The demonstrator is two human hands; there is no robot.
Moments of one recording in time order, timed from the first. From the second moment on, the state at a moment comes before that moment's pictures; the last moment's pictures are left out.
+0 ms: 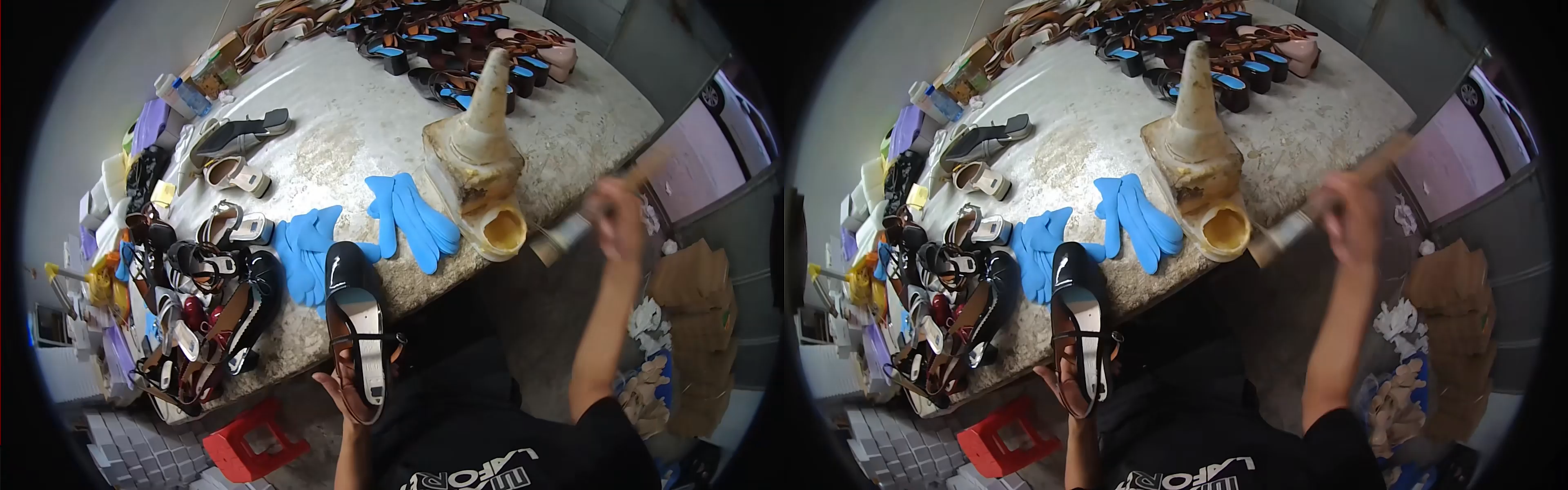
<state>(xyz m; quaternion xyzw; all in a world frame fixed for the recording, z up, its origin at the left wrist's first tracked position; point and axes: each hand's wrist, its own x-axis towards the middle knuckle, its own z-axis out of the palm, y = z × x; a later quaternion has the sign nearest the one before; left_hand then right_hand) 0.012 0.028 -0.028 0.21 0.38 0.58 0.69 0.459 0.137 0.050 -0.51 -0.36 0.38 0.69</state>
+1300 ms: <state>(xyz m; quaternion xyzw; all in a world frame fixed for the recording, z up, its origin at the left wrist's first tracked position) 0.047 0.022 0.019 0.36 0.53 0.47 0.61 0.306 0.015 0.109 -0.20 -0.56 0.32 0.74</state>
